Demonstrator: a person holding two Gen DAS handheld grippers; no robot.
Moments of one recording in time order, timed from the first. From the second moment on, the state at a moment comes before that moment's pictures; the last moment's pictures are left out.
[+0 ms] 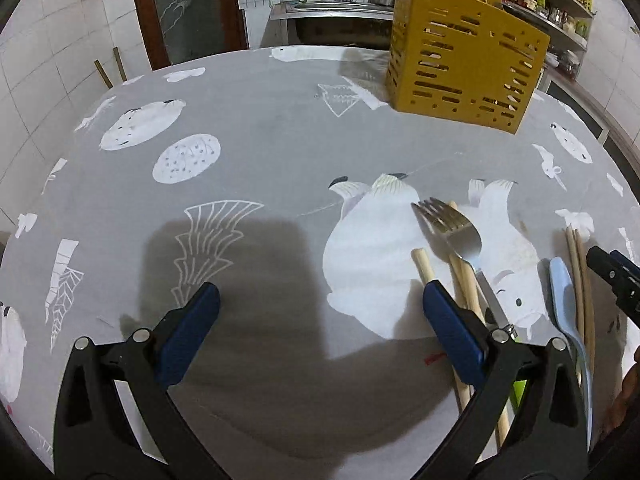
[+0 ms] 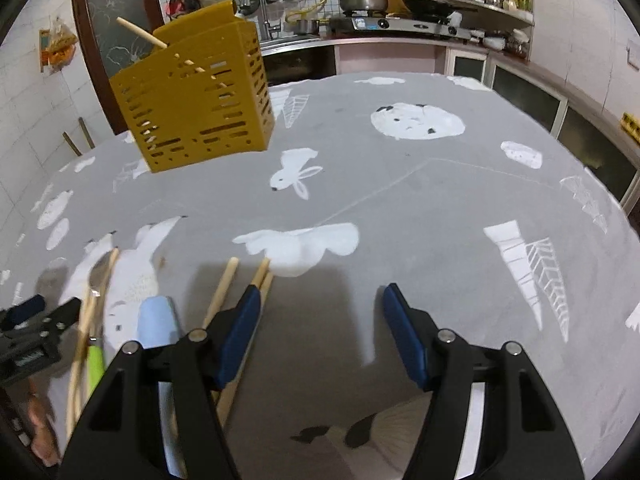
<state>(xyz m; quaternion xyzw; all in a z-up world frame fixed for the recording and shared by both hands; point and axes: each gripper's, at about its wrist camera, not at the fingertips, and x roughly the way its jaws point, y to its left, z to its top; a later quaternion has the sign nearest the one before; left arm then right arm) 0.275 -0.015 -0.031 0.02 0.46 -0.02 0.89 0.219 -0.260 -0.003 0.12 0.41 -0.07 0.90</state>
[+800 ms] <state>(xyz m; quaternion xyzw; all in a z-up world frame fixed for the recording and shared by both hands) 0.293 -0.021 -0.021 -0.03 0.50 -0.02 0.87 0.242 -0.244 -0.003 0.11 0.44 -0.07 0.89</state>
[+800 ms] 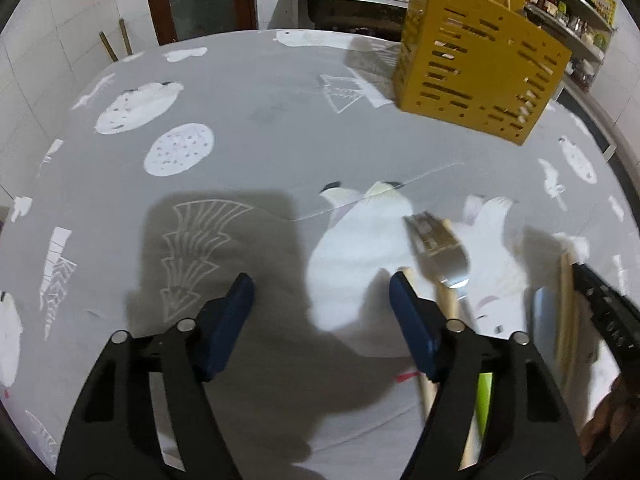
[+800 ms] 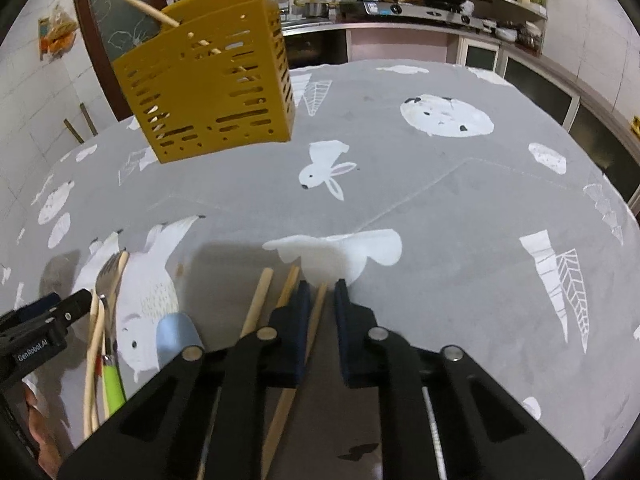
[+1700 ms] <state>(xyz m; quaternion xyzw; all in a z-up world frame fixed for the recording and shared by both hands) 0.290 -0.045 -0.023 -0.01 0.51 -0.04 0.86 0.238 -0.250 -0.004 0.11 0.44 -0.06 0.89</state>
